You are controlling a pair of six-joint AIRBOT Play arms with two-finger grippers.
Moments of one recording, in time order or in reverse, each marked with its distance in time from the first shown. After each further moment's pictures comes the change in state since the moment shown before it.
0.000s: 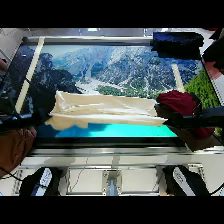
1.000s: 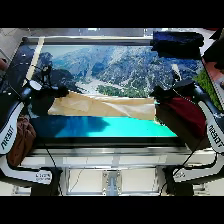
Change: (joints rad) left arm -0.363 -0.827 0.436 0.132 0.465 0.145; right arm 0.235 -0.712 0.402 -0.014 0.525 0.082
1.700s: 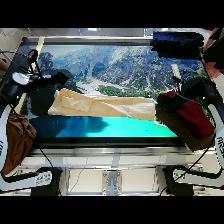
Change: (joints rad) left arm 0.004 0.194 0.027 -0.126 -0.037 0.002; right arm -0.010 0.183 -0.072 -0.245 -0.372 0.041
